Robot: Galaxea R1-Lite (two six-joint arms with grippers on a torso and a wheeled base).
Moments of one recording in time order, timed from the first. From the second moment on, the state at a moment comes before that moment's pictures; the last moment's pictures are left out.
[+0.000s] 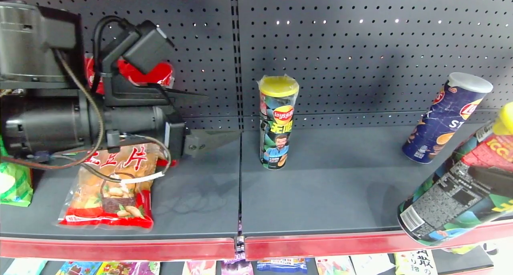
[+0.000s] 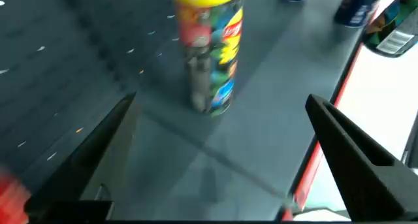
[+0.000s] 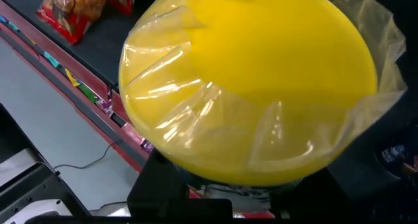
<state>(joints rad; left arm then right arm) -0.51 1.50 -1.07 -0.16 -0.41 0.24 0.32 0.89 -0.74 0.04 0.34 -0.16</state>
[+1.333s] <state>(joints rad) -0.57 1.85 -1.32 -0.27 -0.37 0.25 0.32 0.92 -0.73 0.04 0.34 -0.16</state>
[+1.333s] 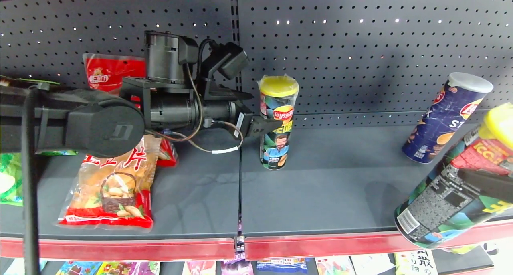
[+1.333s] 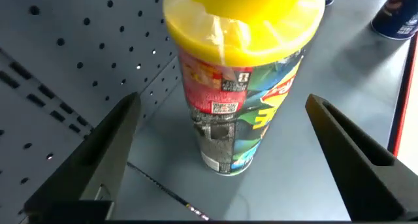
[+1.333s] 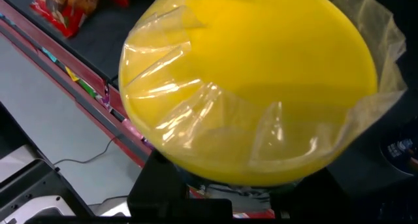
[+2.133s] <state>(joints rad) -0.61 1.96 -1.46 -0.27 -0.31 0.24 0.31 0.92 -0.73 0.04 0.34 -0.16</state>
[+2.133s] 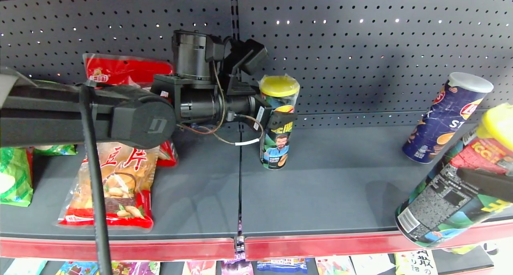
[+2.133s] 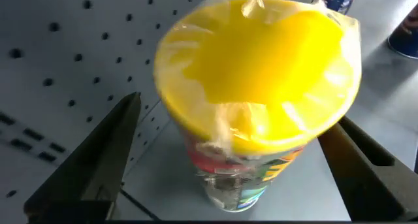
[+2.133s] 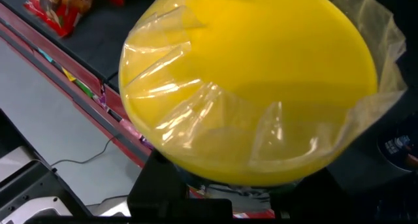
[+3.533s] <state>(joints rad) -0.68 1.80 -1.20 -0.34 -0.33 0.12 0.29 0.93 -0.73 0.04 0.34 -0.16</state>
